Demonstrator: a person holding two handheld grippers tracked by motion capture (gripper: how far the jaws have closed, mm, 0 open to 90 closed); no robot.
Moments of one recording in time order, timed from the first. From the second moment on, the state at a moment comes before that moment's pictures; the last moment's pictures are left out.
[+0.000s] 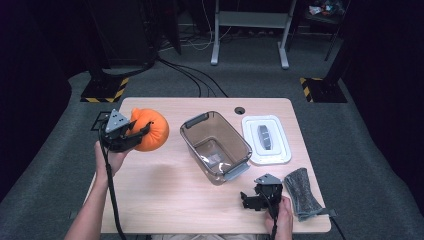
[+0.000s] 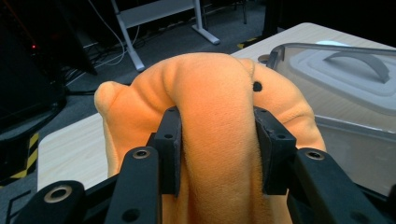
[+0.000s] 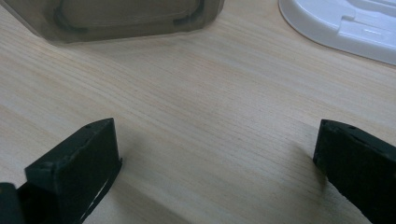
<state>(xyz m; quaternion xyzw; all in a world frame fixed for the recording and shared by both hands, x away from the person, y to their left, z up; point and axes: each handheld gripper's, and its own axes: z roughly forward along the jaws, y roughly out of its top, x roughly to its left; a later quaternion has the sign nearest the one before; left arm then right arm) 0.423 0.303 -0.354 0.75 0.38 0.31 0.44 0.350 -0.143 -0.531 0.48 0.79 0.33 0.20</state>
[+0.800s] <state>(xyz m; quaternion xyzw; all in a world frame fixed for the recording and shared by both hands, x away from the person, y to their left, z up) 0.450 0.251 -0.333 0.78 0.32 0.29 0.45 0.349 -0.143 -0.531 0.48 0.79 0.33 0.20</state>
